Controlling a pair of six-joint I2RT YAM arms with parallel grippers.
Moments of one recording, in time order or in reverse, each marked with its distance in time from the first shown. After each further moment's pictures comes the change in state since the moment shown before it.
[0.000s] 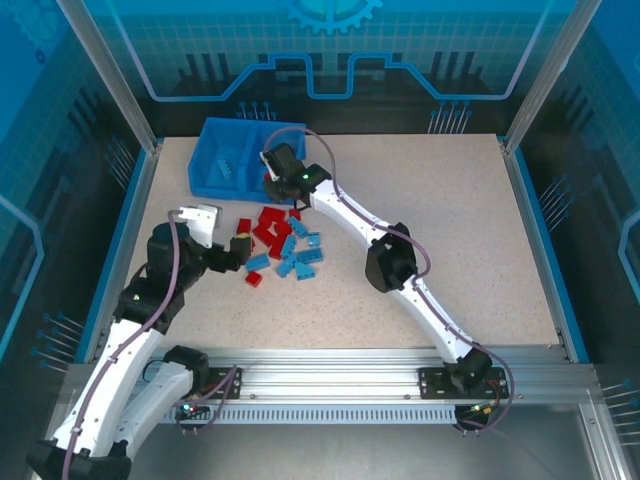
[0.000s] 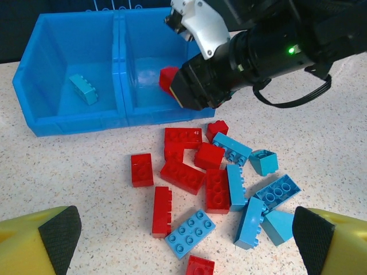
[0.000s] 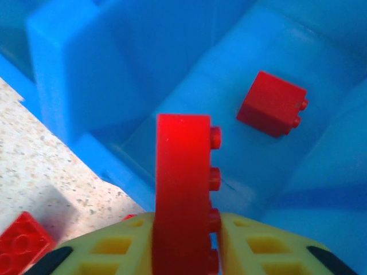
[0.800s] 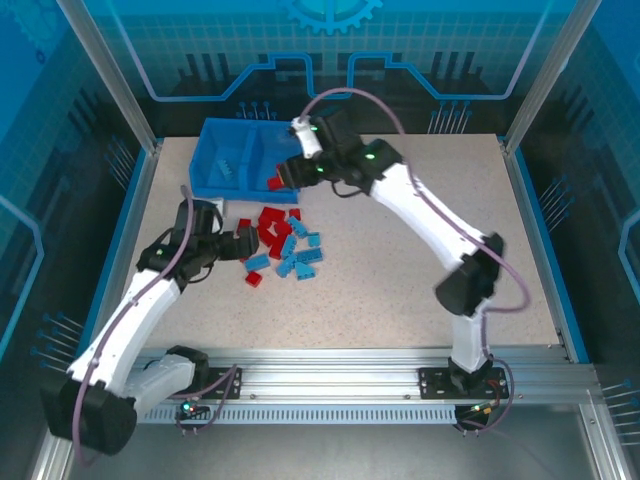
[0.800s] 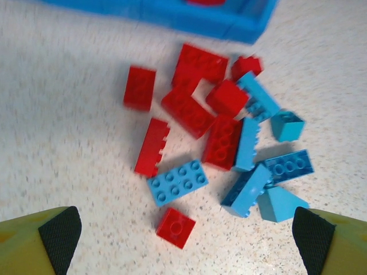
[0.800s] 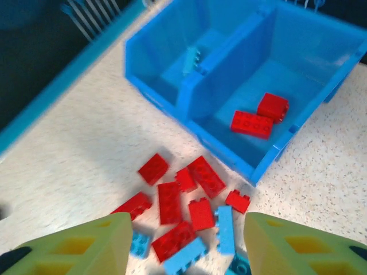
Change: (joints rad) left arm 0.001 0.365 0.140 -0.195 -0.034 -0.371; right arm -0.032 -0.845 -0.669 -0.045 -0.249 0.029
